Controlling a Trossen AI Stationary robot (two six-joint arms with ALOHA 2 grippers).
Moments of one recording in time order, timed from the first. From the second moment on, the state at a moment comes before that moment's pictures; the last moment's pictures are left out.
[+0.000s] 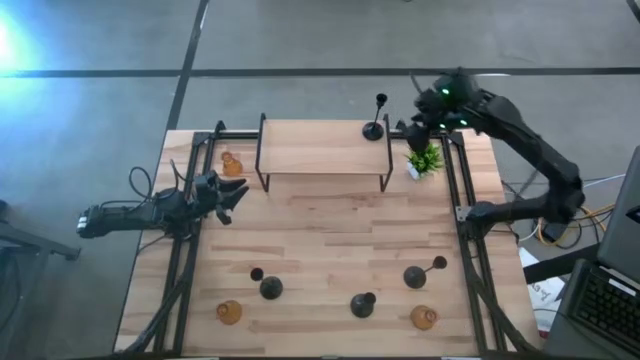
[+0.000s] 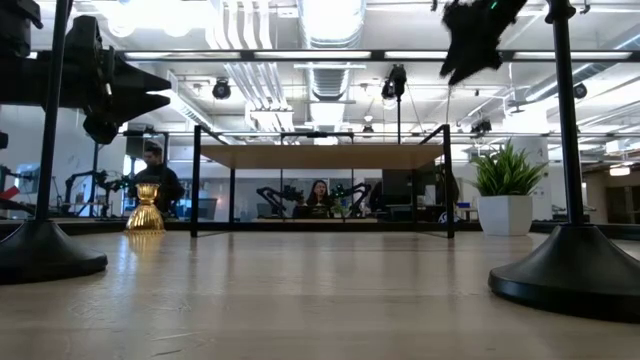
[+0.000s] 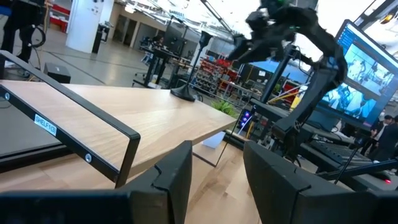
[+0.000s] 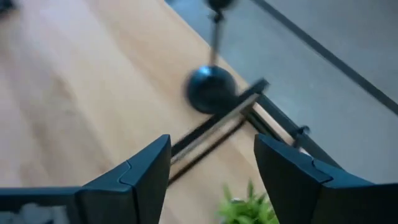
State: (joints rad) left arm 0.03 0.02 0.01 0.11 -0.43 -0.33; right arm -0.77 1.18 1.39 -0.99 -0.13 -0.04
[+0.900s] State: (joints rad) left arm 0.03 0.02 0.01 0.17 -0.43 -0.34; right arm 0.12 0.96 1.39 -1.37 0.14 0.67
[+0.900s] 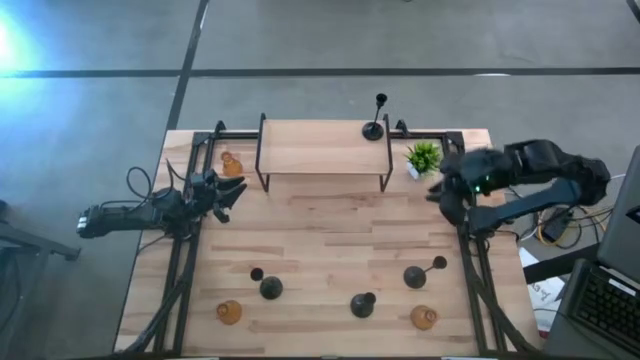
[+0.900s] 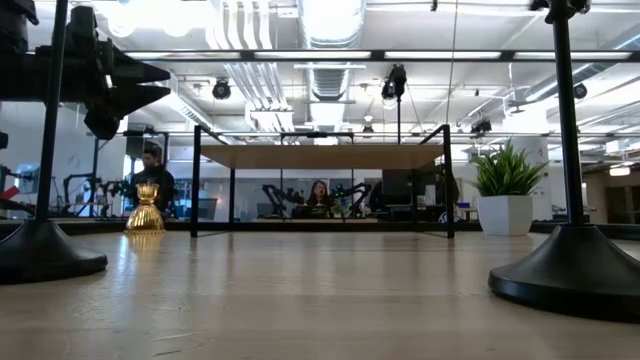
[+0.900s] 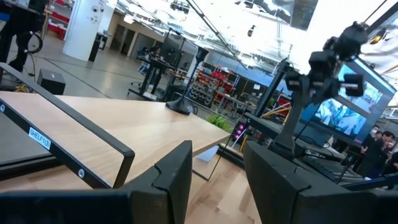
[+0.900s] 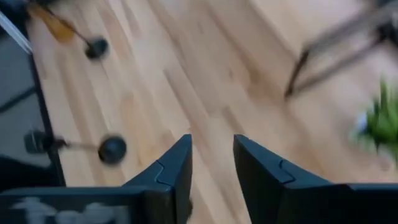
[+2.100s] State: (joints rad) left arm 0.03 0.02 0.01 0.16 -0.43 -0.34; right arm 0.80 0.67 1.18 -1.42 0.35 0.74
